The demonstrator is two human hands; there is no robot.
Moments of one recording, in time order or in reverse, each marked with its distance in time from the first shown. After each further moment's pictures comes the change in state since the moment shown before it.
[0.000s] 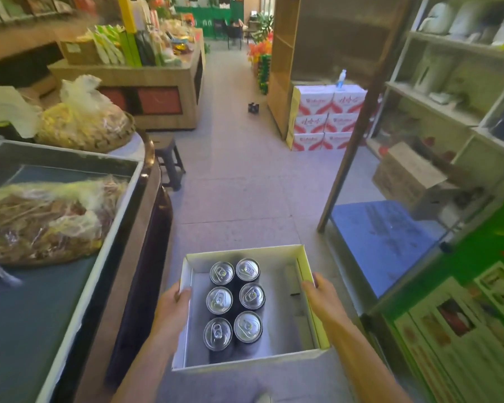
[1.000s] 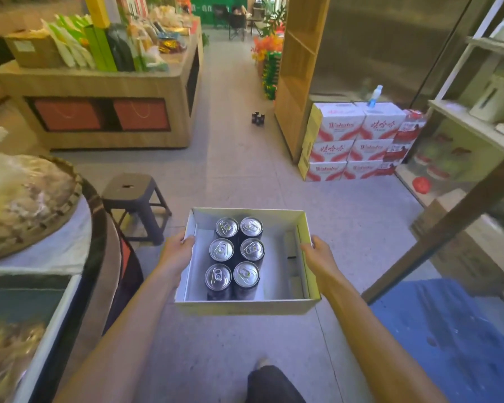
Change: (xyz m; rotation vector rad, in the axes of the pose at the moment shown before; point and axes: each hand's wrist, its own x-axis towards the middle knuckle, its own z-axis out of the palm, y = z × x) left_hand 0.750 0.317 0.173 0.015 -0.050 0.016; right_hand 0.720 -0.350 0.083 0.139 0.034 -0.028
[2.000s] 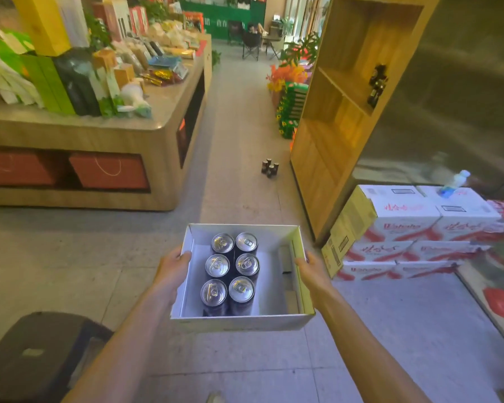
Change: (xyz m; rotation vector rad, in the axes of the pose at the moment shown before) left_hand 0.859 0.285 0.154 -0.071 0.046 -0.100; right_hand 0.863 -0.316 0.205 -0.056 -0.078 0.004
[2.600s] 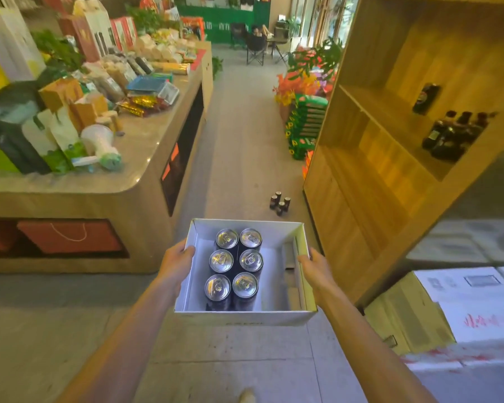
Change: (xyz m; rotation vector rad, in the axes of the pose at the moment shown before) left_hand 0.504 0.238 0.129 -0.023 -0.011 0.004; right_hand 0.520 -0.212 0.058 0.010 -0.017 0.073
